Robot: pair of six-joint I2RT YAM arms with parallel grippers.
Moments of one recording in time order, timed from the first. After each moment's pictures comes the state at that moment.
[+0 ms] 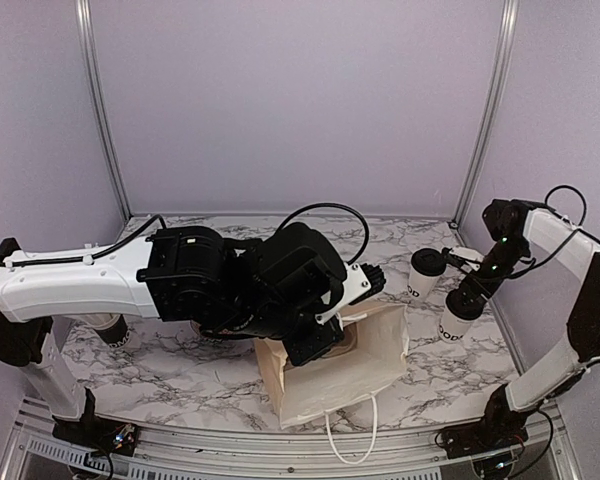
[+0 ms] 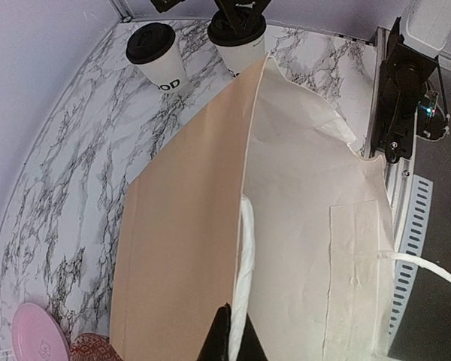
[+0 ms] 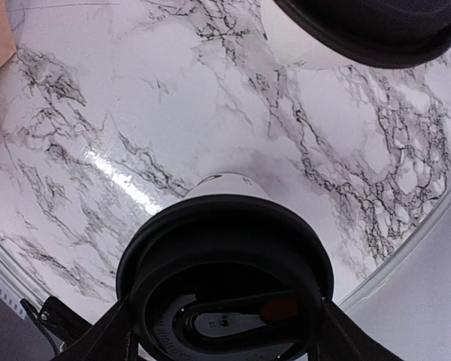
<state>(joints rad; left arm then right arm) -1.42 1.75 1.76 -0.86 -0.31 -0.06 -0.04 1.47 1.21 -1.19 -0.18 -0.73</state>
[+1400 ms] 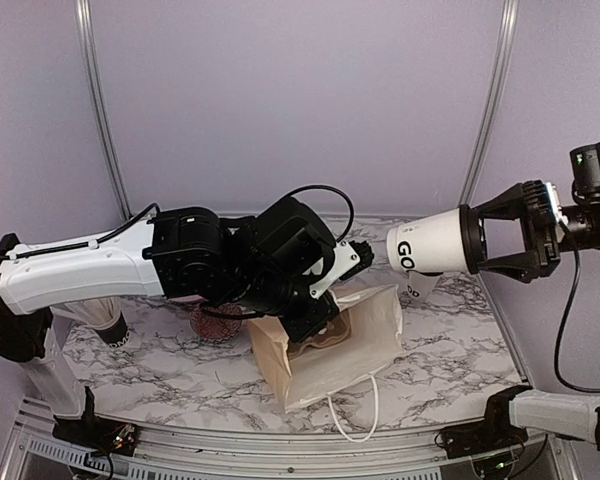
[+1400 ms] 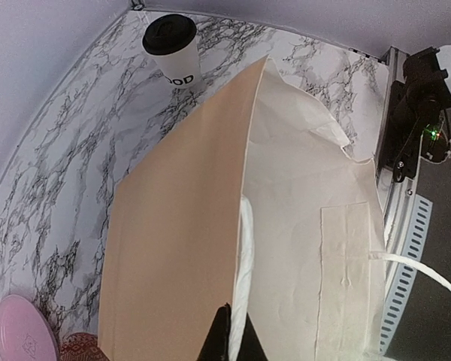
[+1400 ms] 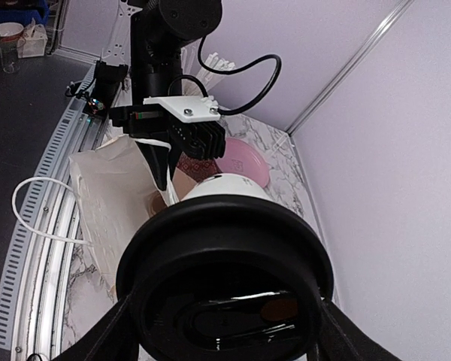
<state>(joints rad) -1.33 1.75 1.77 -0.85 -0.22 -0.10 0.18 0.95 1.60 -1.37 -0.99 -1.19</state>
